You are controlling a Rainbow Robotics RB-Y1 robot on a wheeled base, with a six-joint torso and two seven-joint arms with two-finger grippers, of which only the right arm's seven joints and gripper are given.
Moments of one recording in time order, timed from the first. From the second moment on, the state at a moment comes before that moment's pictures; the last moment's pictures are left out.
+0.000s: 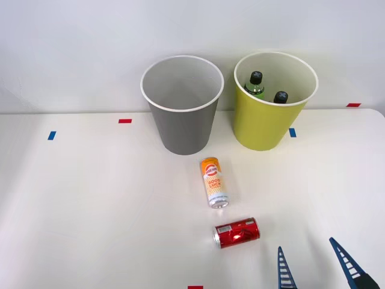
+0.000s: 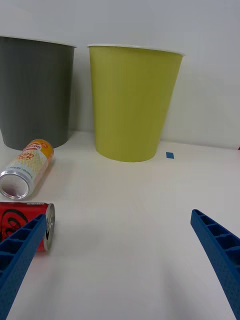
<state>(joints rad) 0.86 -0.14 0.16 -1.81 0.24 -0.73 1.40</state>
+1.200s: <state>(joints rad) 0.86 -0.14 0.16 -1.81 0.24 -0.73 1.40</state>
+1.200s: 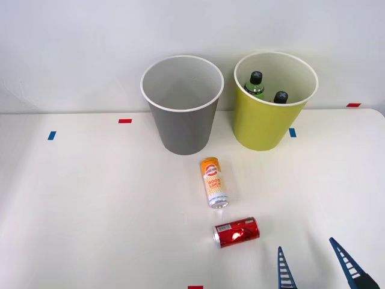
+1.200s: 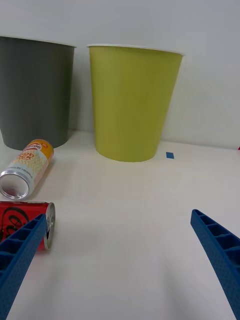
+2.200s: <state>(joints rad) 0.89 -0.19 0.22 -2.05 0.20 -0.32 1.41</state>
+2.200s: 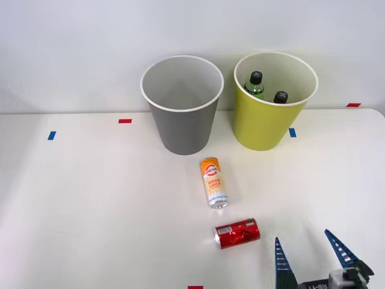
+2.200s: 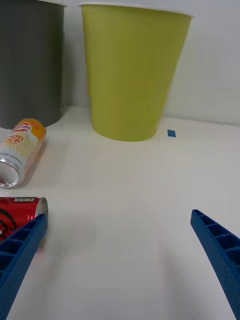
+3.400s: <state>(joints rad) 0.52 -0.22 0.27 -2.56 0.12 1.20 0.77</state>
